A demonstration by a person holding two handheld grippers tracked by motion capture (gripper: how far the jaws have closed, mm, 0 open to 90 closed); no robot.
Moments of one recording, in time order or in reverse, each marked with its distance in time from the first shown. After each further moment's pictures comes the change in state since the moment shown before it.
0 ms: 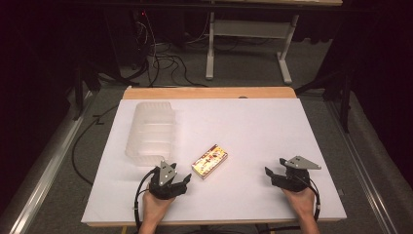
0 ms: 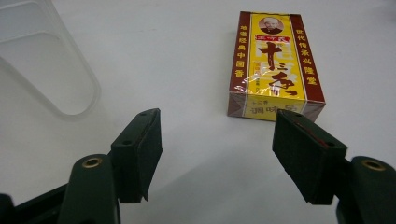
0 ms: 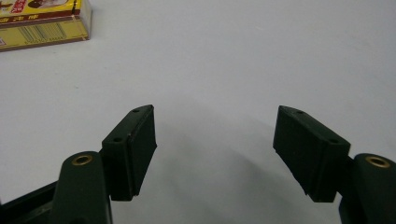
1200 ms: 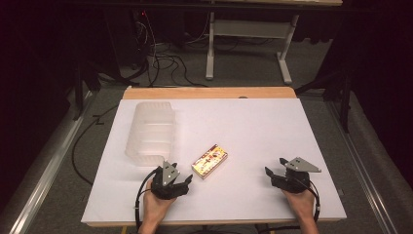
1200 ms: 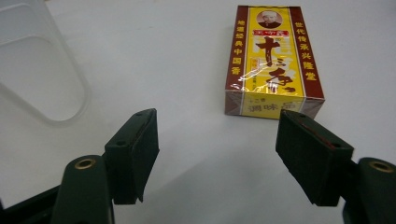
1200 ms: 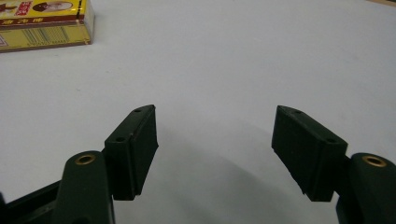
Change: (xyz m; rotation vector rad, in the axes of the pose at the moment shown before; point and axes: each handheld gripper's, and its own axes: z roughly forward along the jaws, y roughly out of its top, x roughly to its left) left arm -0.006 -0.001 0.003 0.024 0.007 0.034; right arm 0.004 -0.002 -0.003 -0.039 -0.019 -0.034
